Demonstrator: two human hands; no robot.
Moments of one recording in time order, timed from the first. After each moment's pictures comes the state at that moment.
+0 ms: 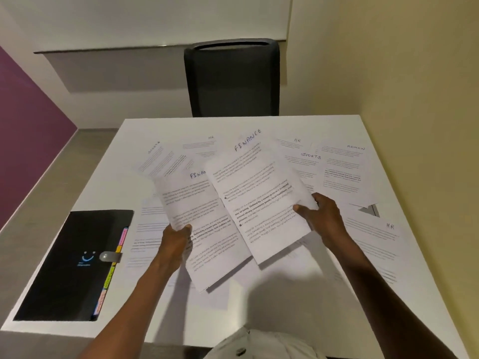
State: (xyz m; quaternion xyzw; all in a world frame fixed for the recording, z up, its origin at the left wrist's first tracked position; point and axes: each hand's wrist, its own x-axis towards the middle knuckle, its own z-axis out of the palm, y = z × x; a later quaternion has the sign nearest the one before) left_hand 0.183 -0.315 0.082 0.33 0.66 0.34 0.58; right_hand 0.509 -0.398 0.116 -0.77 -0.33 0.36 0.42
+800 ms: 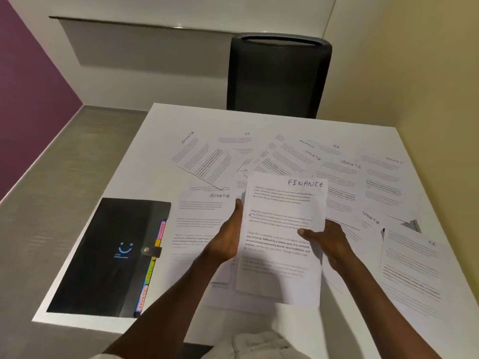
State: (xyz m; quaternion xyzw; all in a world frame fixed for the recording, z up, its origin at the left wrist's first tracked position) left_hand 0.139 -0.268 0.084 0.32 0.41 0.20 0.83; right_hand 0.369 -0.359 0.098 -0.75 -0.27 0.45 0.41
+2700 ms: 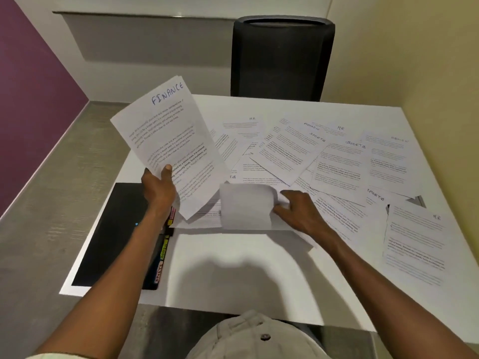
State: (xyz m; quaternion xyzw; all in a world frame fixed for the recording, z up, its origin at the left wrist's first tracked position) left_hand 0.005 -0.220 0.121 0.42 0.66 0.48 0.40; right_hand 0.297 -0.347 0.112 -0.72 -0.59 0.27 0.24
